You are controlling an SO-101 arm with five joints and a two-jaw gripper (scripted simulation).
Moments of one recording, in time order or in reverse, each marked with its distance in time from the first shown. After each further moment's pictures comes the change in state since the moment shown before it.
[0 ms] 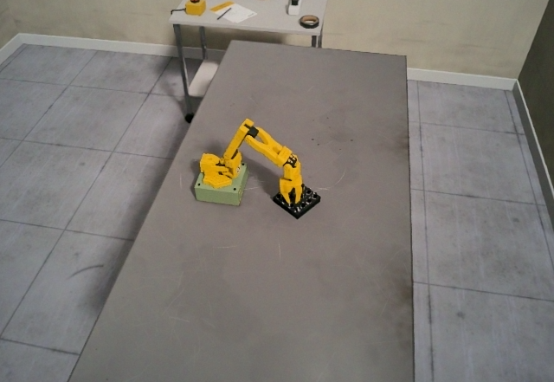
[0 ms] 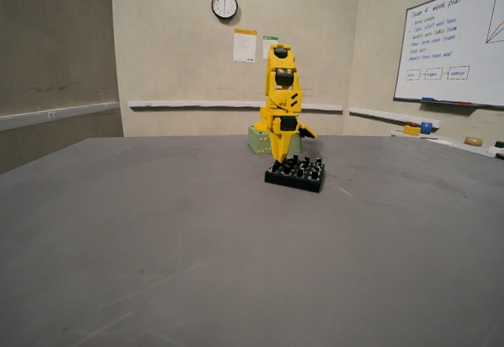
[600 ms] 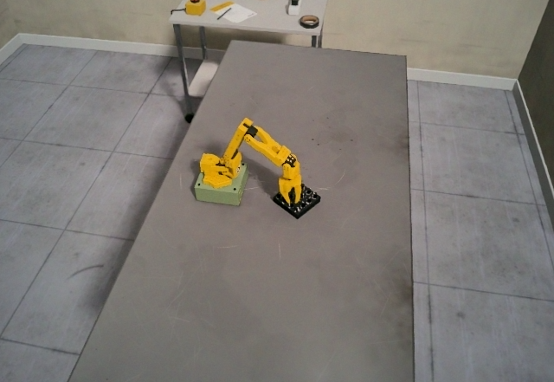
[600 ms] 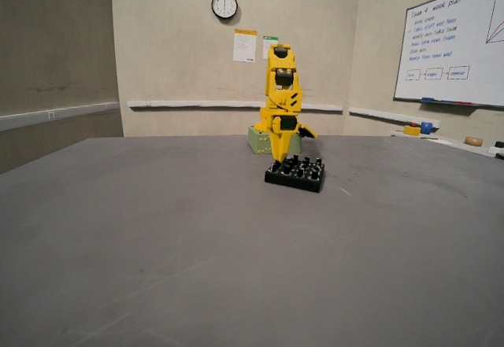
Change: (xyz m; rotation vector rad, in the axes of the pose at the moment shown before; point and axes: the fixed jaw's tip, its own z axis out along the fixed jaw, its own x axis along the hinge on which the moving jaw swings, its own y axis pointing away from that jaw) arm 0.000 0.000 0.000 0.020 0.008 0.000
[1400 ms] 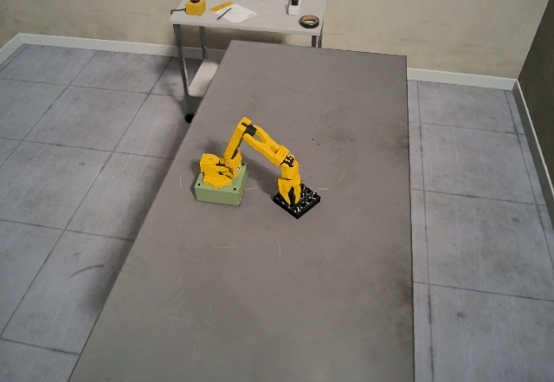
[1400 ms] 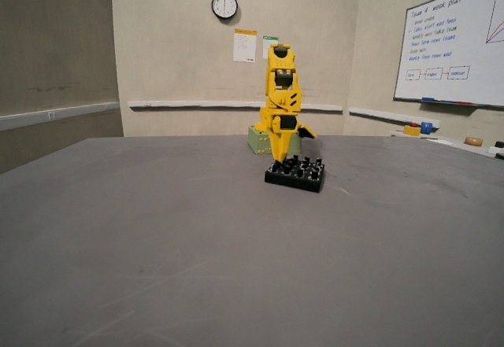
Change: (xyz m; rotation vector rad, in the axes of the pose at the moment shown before) arm 0.000 0.000 0.001 0.032 0.013 0.001
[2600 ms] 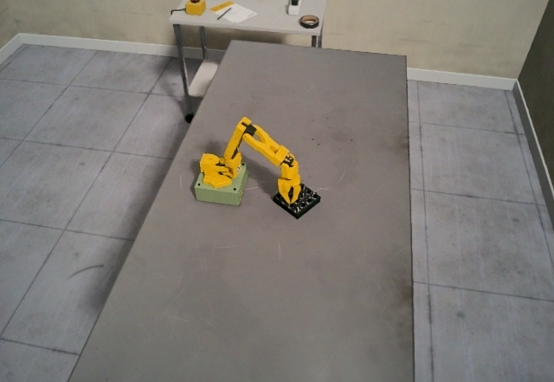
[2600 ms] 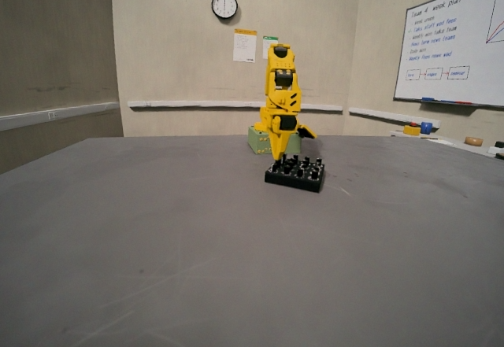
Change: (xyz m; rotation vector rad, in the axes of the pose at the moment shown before) arm 0.000 0.000 0.000 0.005 0.002 0.000
